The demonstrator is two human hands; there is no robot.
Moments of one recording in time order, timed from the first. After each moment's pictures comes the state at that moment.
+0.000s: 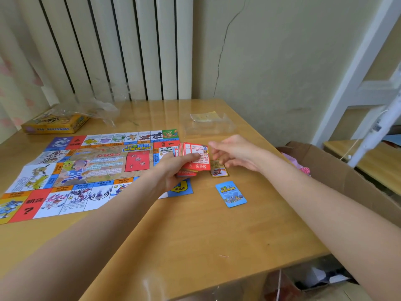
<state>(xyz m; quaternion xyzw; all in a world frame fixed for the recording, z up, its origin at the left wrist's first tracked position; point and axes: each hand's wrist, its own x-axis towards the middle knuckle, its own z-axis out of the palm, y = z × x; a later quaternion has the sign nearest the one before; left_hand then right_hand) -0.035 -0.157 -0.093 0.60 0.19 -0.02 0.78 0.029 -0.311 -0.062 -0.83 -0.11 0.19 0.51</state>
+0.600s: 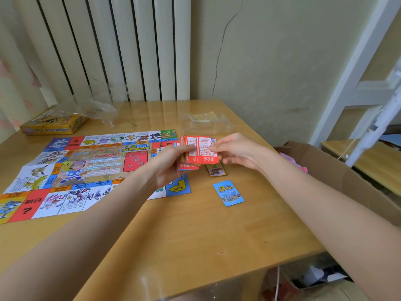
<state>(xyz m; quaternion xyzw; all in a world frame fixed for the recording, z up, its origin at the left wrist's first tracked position) -0.043 -0.154 -0.077 0.58 0.12 -0.03 0.80 0.027 -0.315 -0.054 -0.79 -0.11 0.22 0.57</state>
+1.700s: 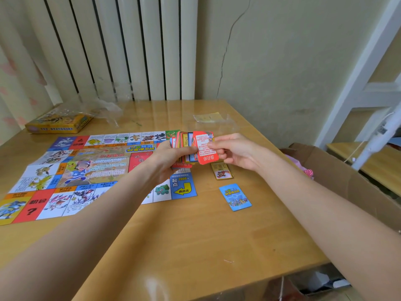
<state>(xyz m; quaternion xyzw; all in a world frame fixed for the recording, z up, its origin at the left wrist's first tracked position) -0.035 -0.137 -0.075 0.64 0.13 0.02 0.76 0.037 -0.298 -0.059 -0.74 -0.10 0.24 0.62</state>
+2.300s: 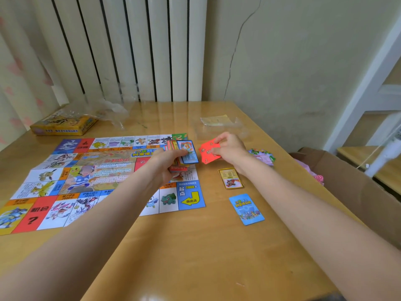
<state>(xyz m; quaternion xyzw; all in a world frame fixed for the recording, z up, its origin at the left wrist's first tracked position) -0.003 -0.105 -0.091 0.57 0.26 0.03 0.78 0.073 -0.254 -0.083 -0.87 -0.11 0.06 0.48</state>
